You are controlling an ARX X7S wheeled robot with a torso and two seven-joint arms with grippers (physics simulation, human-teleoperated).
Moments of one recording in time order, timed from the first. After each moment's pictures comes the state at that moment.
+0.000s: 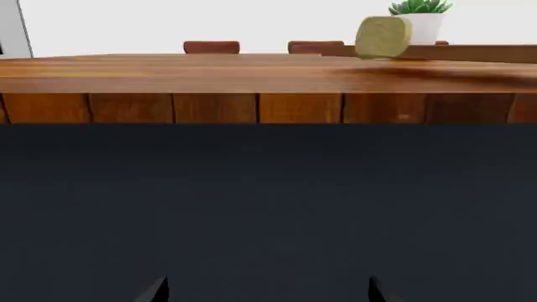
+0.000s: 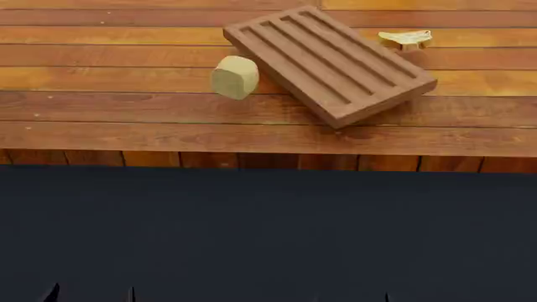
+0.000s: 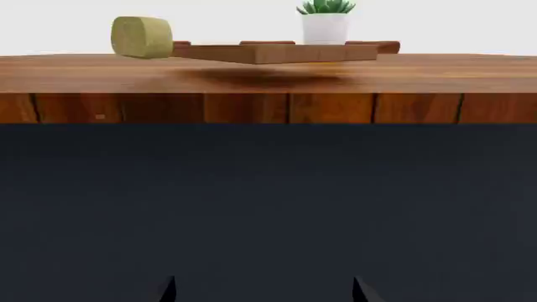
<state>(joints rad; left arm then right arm) 0.00 0.00 0.00 0.00 0.00 0.00 0.00 0.00 0.00 0.00 0.00 0.00 0.00 0.00</state>
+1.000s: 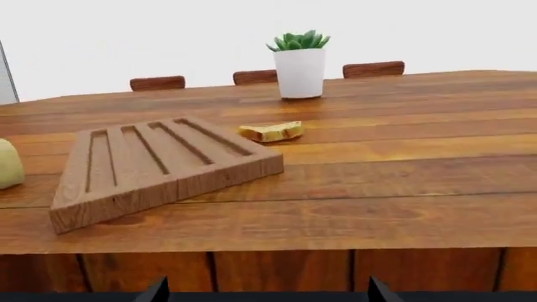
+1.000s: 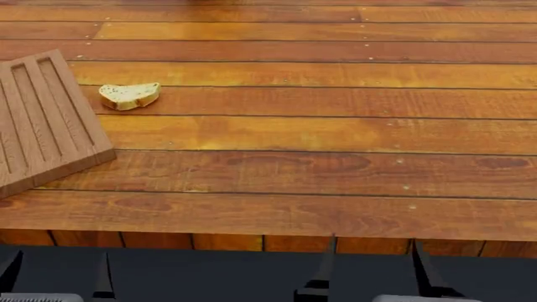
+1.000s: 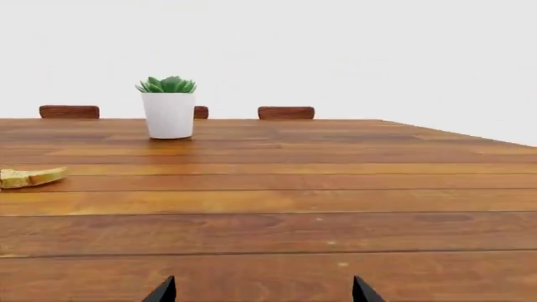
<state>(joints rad) 0.00 -0.10 0.08 0.38 -0.03 -0.33 -0.15 0.03 0.10 -0.06 -0.38 0.08 0.24 0.13</state>
